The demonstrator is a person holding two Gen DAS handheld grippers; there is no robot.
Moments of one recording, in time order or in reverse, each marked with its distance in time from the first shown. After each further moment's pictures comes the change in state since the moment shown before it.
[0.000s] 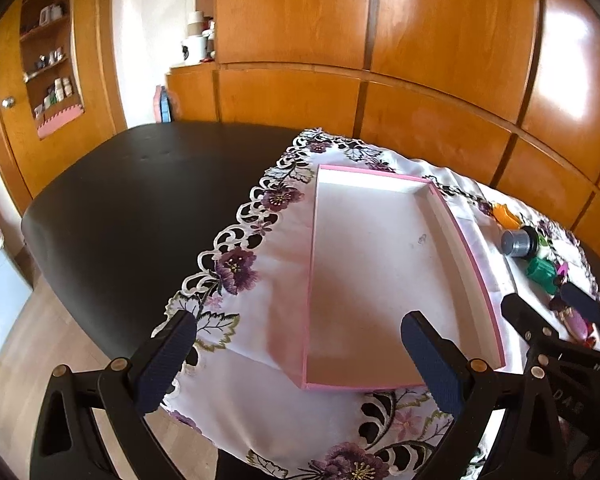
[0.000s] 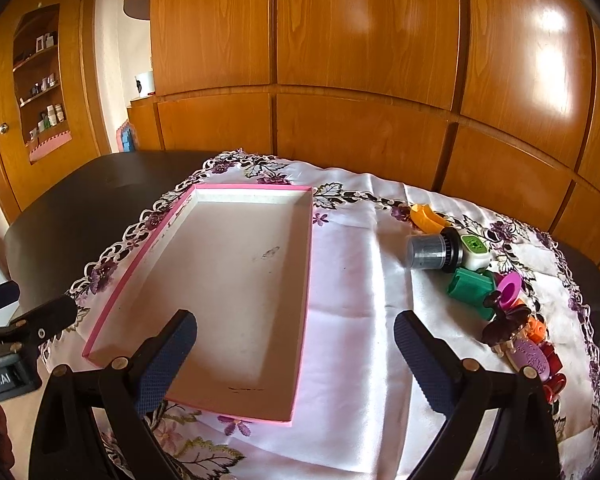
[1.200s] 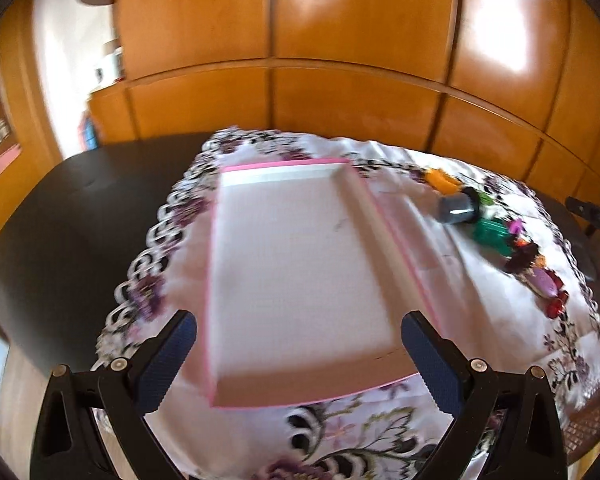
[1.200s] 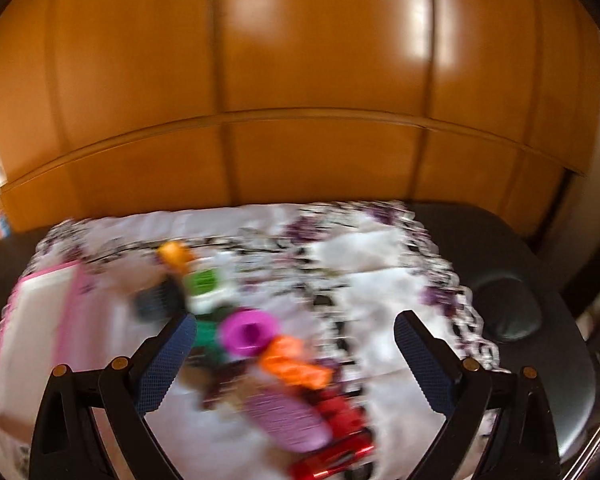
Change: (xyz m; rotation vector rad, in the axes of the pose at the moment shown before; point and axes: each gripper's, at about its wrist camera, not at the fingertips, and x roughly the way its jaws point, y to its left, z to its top) left arm 0.011 -0.069 0.014 0.197 0.049 -0.189; right arm -0.017 -0.273 0.018 0.316 -0.001 -0.330
